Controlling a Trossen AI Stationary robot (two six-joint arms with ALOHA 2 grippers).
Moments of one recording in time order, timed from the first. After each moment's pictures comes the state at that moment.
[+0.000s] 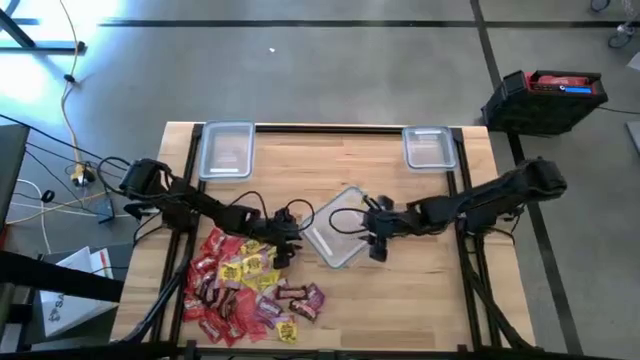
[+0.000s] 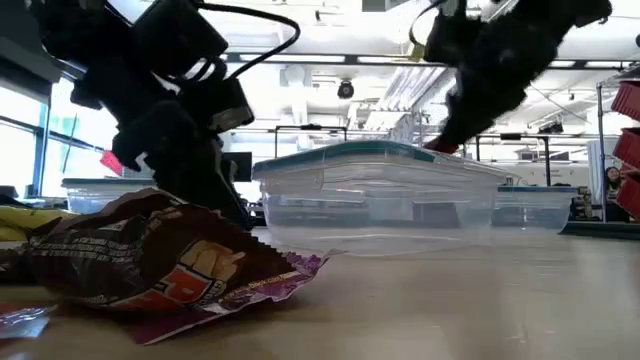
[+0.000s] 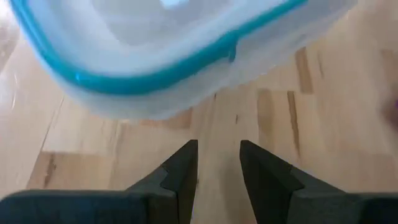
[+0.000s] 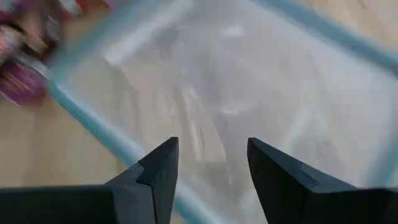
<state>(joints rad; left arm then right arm) -0.20 1.65 0.60 0.30 -0.11 -0.20 0.22 1.41 0.80 -0.36 0.25 0.36</state>
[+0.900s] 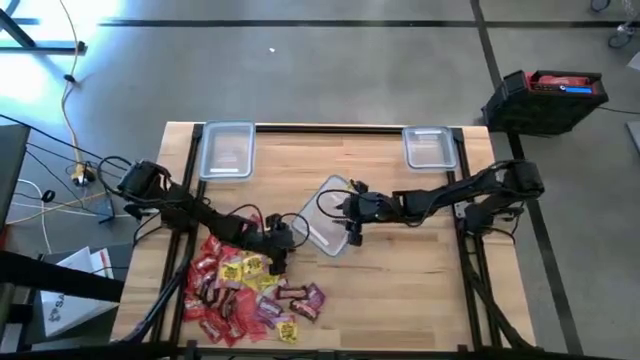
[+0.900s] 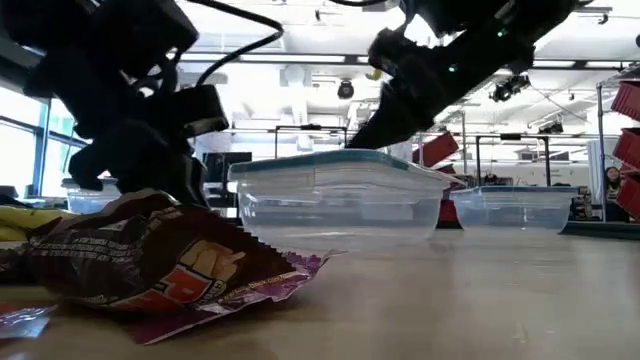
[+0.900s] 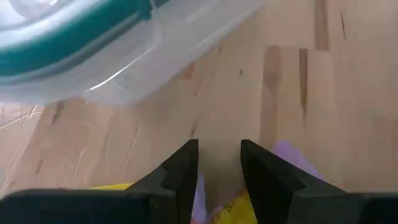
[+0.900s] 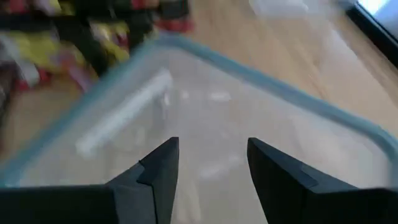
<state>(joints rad) -0.33 1.65 0.56 0.26 -0.32 -0.36 0.07 1.65 0.80 0.26 0.18 0.05</state>
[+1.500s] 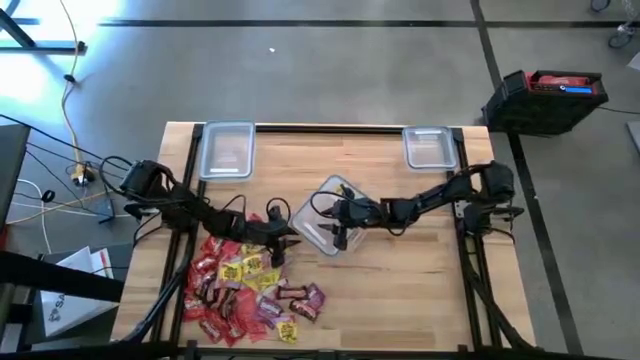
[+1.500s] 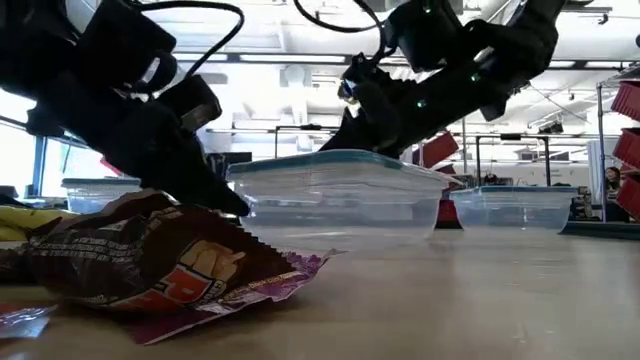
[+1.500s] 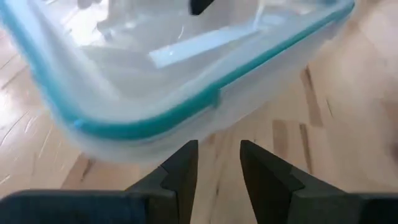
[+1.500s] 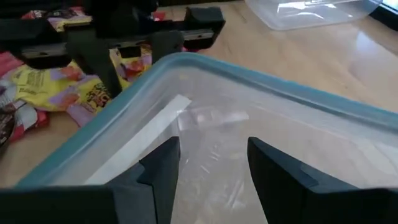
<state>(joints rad) -0.25 1.66 0.39 0.76 -0.29 -0.28 0.07 1.83 0.81 0.53 0.17 0.12</state>
